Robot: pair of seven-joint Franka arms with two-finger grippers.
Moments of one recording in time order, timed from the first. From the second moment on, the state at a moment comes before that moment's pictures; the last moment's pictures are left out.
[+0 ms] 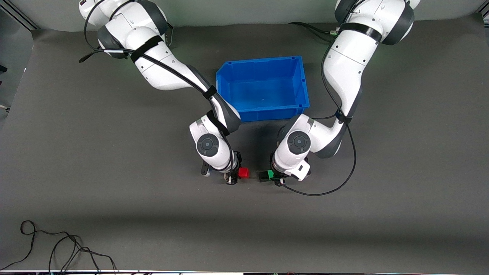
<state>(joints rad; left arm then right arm) -0.49 0.88 -0.10 -1.44 -0.04 2.48 -2.28 0.59 1.00 0.02 -1.23 0.13 2.39 2.30</state>
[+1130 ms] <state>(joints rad) -0.51 0.88 -0.10 -1.43 -0.04 2.48 -2.29 0.63 1.05 0.01 -1.16 0.08 2.41 2.36</state>
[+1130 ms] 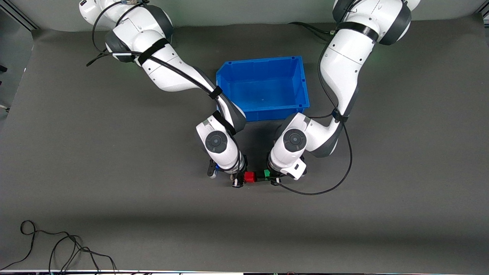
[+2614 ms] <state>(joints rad) -0.47 0.73 -0.09 -1.36 0.02 2.12 -2.16 0.65 1.06 0.00 -1.14 0.04 2.42 2.37</state>
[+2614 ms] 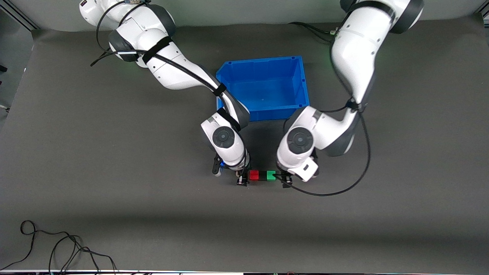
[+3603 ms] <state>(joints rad) -0.08 0.30 -0.08 -1.72 0.12 1.90 -0.82 0.39 0.61 0.00 -1.06 0.17 1.67 1.63</state>
